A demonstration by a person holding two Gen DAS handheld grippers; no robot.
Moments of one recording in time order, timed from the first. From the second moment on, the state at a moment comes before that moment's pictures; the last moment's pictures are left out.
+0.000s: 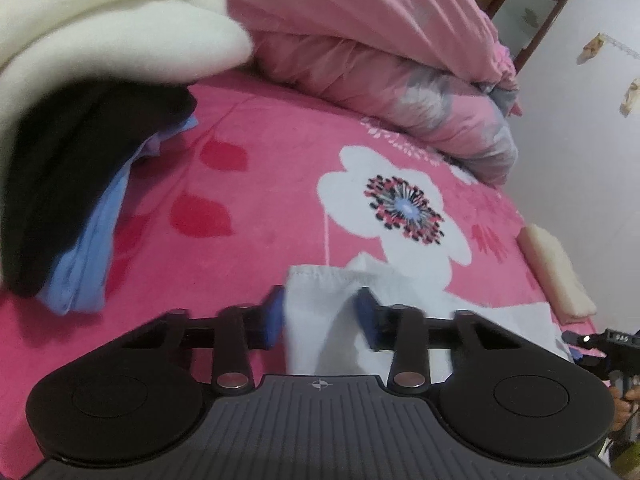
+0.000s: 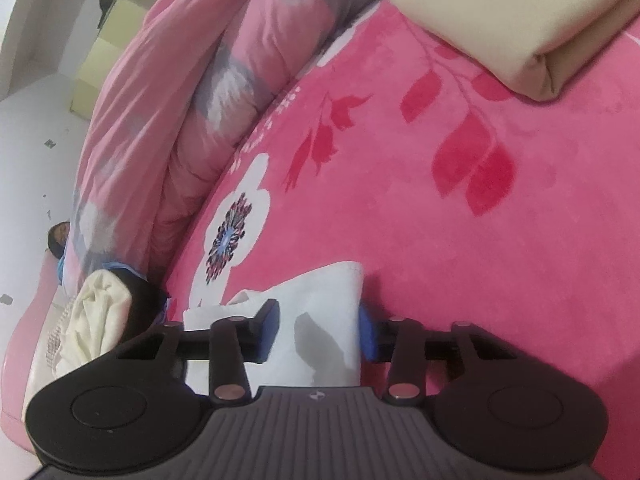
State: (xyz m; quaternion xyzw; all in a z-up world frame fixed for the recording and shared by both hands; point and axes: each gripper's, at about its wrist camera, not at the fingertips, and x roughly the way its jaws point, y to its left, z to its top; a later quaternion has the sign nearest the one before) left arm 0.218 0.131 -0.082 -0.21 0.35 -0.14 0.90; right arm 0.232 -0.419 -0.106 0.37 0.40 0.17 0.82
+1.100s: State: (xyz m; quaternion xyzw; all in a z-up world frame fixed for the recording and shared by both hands) left arm 0.218 0.138 -0.069 -0.20 0.30 -0.05 0.93; right arm 0.251 -0.419 -0.095 0.32 0.36 0.11 0.87
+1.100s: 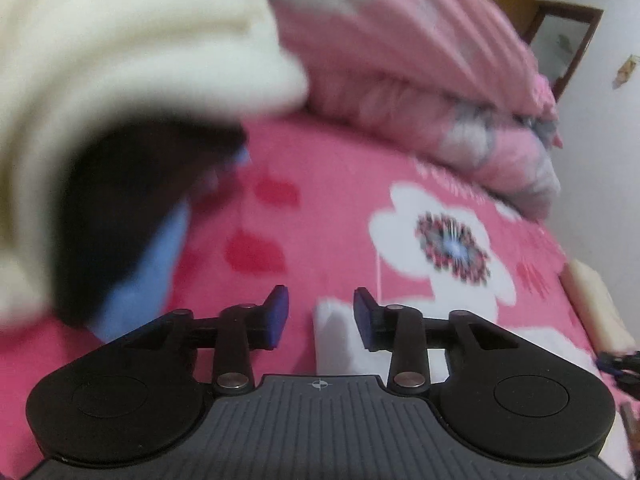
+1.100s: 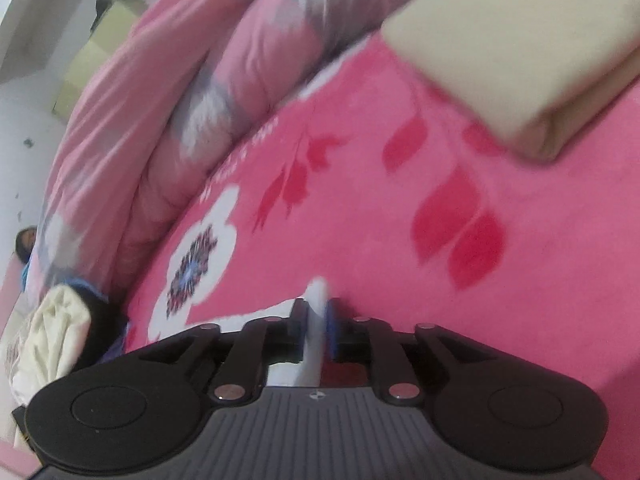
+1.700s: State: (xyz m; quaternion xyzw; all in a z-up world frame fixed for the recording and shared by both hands) left arm 0.232 0.067 -0.089 -0.05 0.36 -0.13 0.92; right arm 0.288 -0.275 -0.092 0.07 0.38 0.25 0.89
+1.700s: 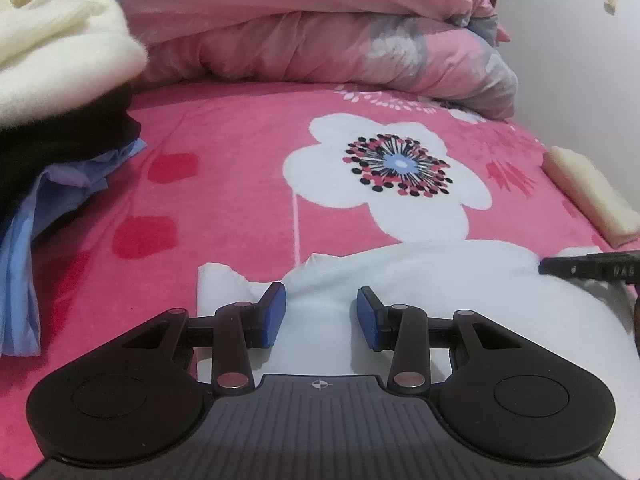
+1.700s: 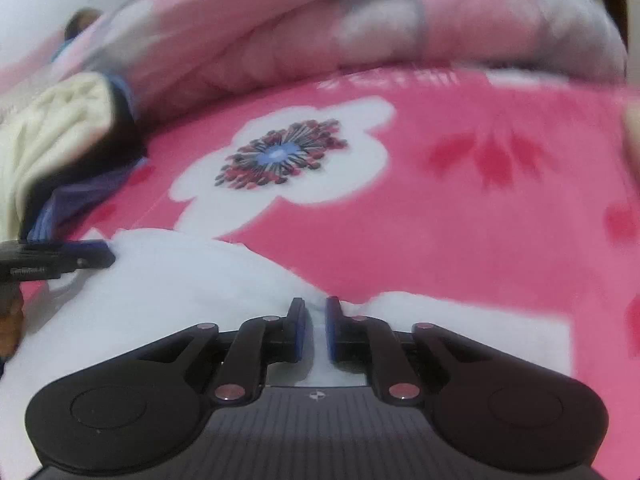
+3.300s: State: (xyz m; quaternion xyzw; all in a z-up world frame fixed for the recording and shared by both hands) left arm 0.153 -0.173 -0.054 -0.06 0.44 -0.35 0.83; right arm 0.052 -0.448 -0.114 0.39 0.30 0.22 0.84
